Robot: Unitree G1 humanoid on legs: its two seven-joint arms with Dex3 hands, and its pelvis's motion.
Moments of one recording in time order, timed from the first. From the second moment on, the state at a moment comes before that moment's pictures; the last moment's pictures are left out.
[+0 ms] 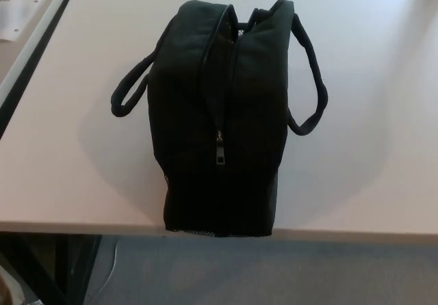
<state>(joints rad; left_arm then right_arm) 0.64 0.27 -0.01 0.41 0.15 -0.39 0.03 0.48 -0.33 0.18 0.50 -0.32 -0.31 -0.12</state>
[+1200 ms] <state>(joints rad) 0.25 0.84 0.69 0.24 0.41 -0.79 0.31 0.07 -0.87 -0.16 0.31 -0.52 -0.45 -0.49</state>
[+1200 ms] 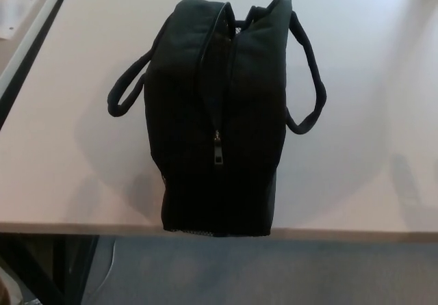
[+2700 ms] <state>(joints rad) -0.62 0.80 -0.48 0.25 1.06 -0.96 0.62 -1.15 -0.61 0.67 0.70 -0.78 -0.64 -0.29</state>
